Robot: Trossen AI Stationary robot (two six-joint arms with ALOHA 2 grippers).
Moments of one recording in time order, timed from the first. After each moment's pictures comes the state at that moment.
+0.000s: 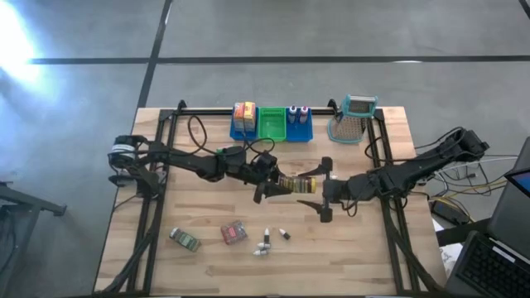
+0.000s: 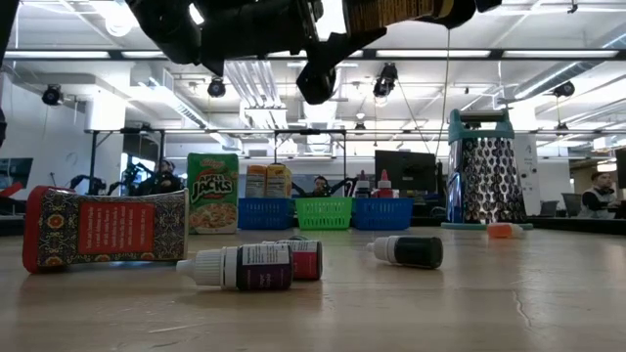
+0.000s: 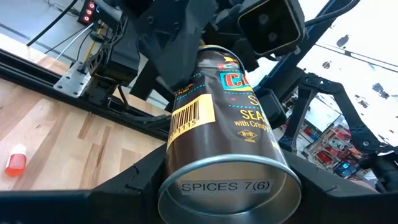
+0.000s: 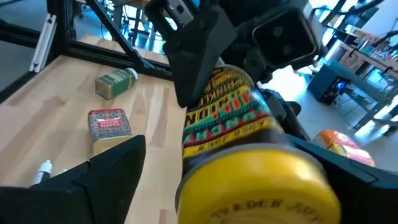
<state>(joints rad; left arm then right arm) 0.02 1.66 0.94 0.78 0.33 -0.60 0.38 1.14 0.72 0.14 0.48 -0.13</state>
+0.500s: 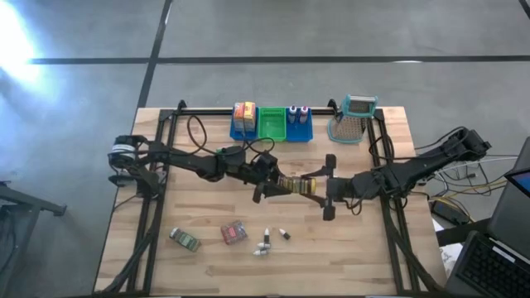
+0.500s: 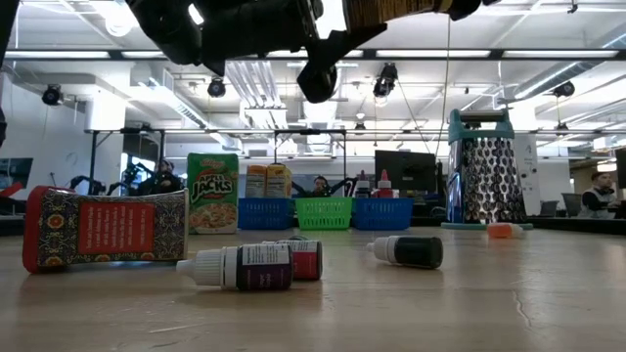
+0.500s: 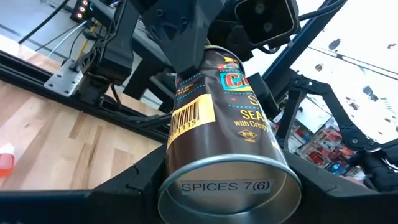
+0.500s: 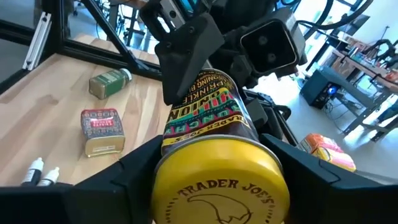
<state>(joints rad) 0.02 1.66 0.94 0.81 0.36 -0.63 0.38 1.10 0.73 0.09 0.50 -0.17</state>
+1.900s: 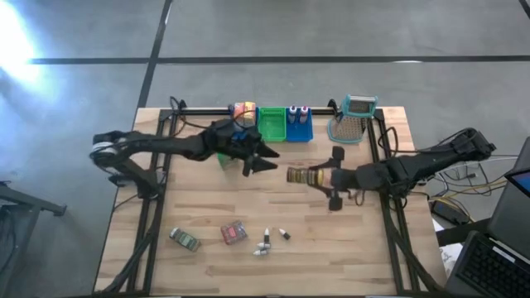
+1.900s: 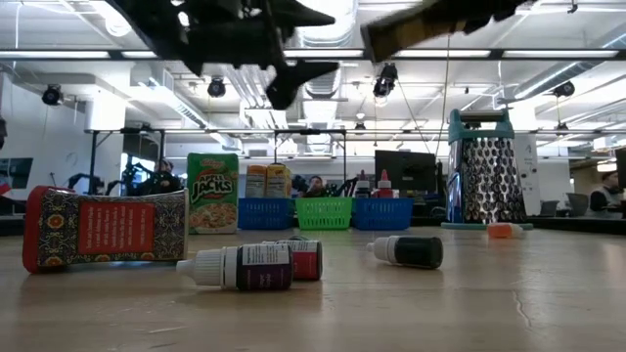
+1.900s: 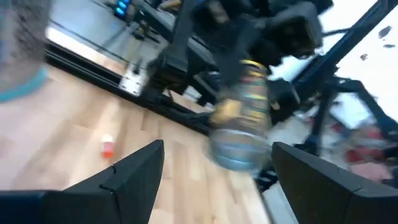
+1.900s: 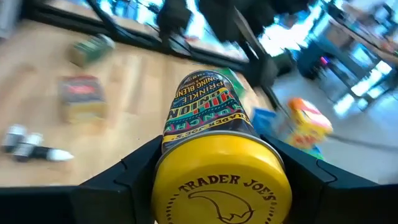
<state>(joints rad) 0.25 1.46 0.88 0.51 0.47 -0.51 0.31 0.99 0.75 -0.15 0.49 -0.12</state>
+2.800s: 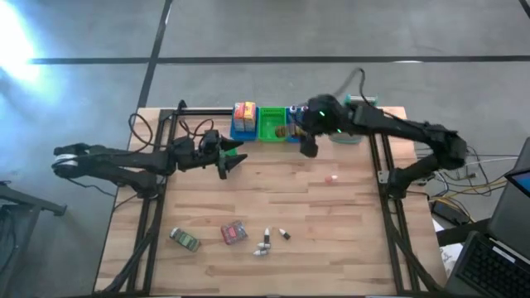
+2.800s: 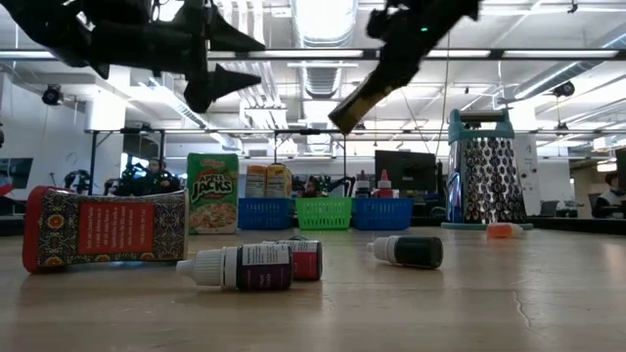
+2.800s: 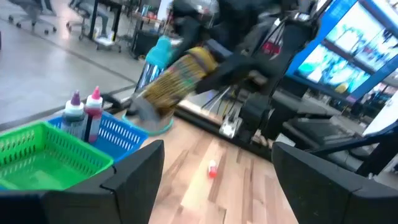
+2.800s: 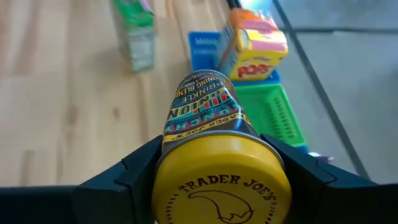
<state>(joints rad) 0.17 1.03 0.44 0.64 -0.08 -0.37 -0.37 1.44 1.26 -0.56 -0.01 -0.23</state>
